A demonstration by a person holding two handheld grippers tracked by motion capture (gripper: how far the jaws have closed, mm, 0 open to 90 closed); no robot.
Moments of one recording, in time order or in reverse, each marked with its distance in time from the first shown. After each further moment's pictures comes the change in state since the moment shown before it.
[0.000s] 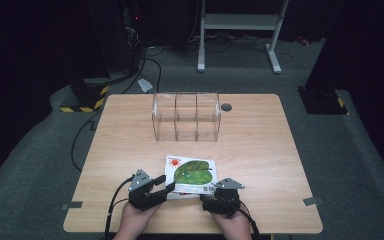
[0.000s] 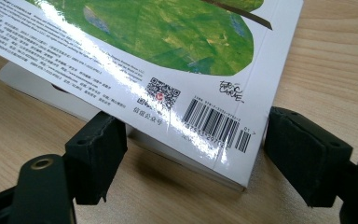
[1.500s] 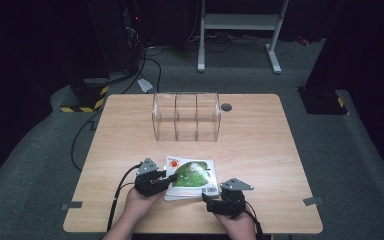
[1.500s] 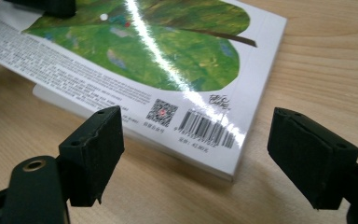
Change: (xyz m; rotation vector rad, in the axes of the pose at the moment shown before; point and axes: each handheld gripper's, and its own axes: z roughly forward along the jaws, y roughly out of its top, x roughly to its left) left arm 0.024 0.014 0.034 0.065 -0.068 0.069; right arm -0.009 -0.001 -0.017 -0.062 0.077 0.014
